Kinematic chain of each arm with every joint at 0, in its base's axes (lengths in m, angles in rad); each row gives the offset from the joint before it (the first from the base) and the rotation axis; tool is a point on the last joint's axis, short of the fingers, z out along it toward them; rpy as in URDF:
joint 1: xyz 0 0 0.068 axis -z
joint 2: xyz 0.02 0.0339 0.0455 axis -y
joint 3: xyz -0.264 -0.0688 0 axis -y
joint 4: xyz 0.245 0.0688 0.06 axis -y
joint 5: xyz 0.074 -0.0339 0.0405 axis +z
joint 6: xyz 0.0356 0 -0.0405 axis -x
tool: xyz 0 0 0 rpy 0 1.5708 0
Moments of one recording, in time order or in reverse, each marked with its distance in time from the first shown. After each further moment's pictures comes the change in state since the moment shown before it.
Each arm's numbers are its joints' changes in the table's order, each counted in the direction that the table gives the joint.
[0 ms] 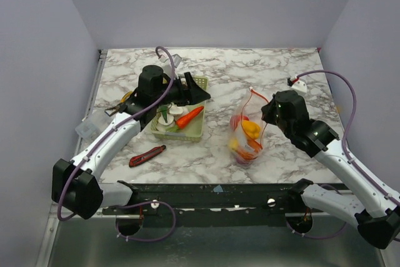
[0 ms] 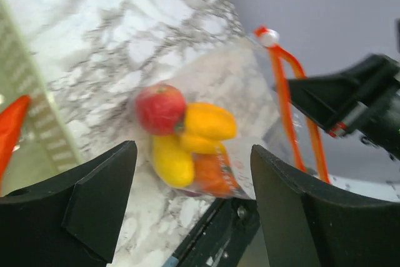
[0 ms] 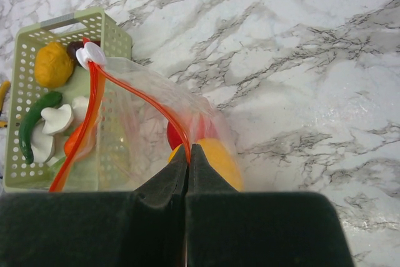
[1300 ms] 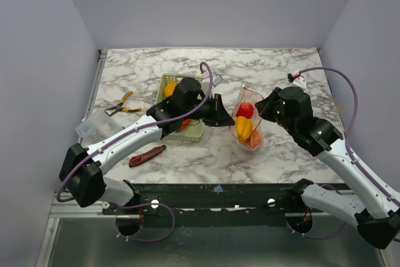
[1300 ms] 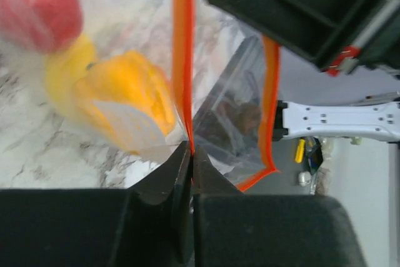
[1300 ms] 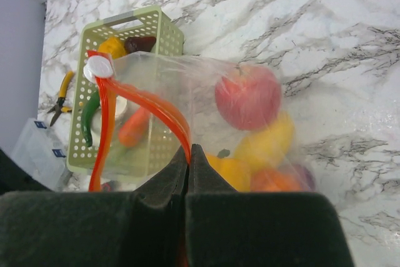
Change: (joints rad) left arm 0.296 -0.108 0.006 -0.019 0.024 0.024; right arm 0.000 -0.002 0.051 0.034 0.131 -0.054
